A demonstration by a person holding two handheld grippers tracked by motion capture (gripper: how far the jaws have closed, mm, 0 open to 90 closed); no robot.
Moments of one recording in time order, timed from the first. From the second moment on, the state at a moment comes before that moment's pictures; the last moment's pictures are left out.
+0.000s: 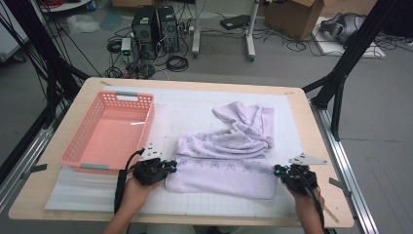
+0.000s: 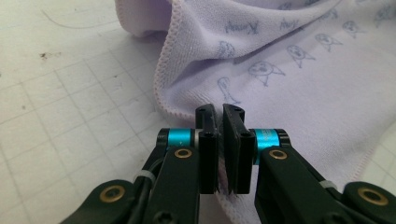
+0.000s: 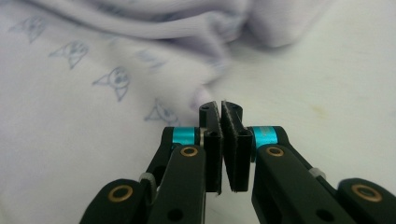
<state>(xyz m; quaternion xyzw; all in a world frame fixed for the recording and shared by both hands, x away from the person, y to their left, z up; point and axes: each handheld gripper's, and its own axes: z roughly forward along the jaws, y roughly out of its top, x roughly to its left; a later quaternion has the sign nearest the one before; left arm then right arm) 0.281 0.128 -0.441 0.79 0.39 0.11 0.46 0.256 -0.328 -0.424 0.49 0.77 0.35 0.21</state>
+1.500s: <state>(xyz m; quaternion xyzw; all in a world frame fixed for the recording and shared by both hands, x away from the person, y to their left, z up) 0.257 0.152 -0.444 0.78 0.42 0.13 0.45 0.262 -0.295 -0.444 0.47 0.79 0.37 0.14</state>
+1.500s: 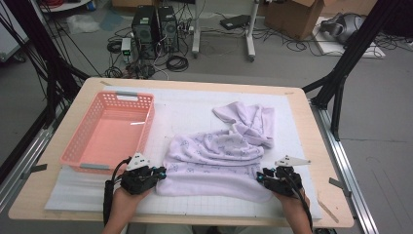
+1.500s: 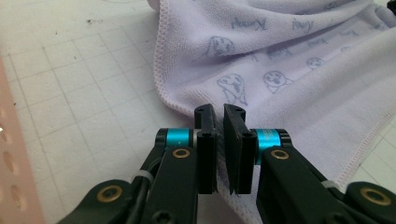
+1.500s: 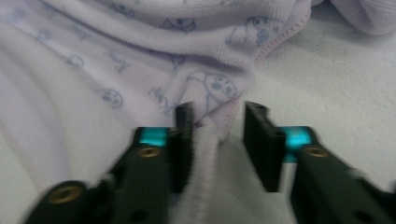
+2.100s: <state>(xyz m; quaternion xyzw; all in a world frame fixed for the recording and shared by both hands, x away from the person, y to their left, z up) 0.257 0.127 -0.449 0.77 0.42 0.16 0.45 0.245 -0.333 -0.425 0.50 0.72 0.39 0.28</state>
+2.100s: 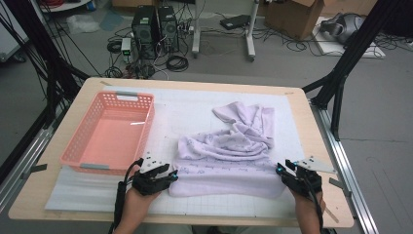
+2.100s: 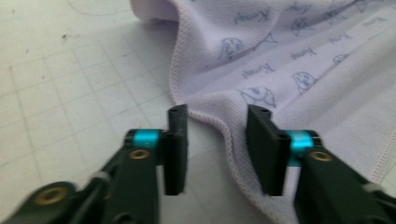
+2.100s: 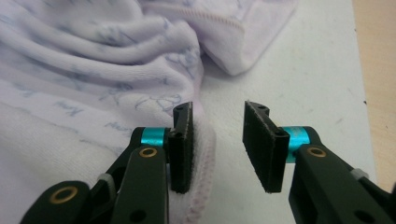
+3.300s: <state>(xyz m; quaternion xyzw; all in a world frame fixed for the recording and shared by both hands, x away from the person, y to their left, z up) 0.202 0.122 -0.446 0.78 0.40 0.13 0.46 0.181 -0.354 -0.440 0.50 0.76 0.37 0.18</state>
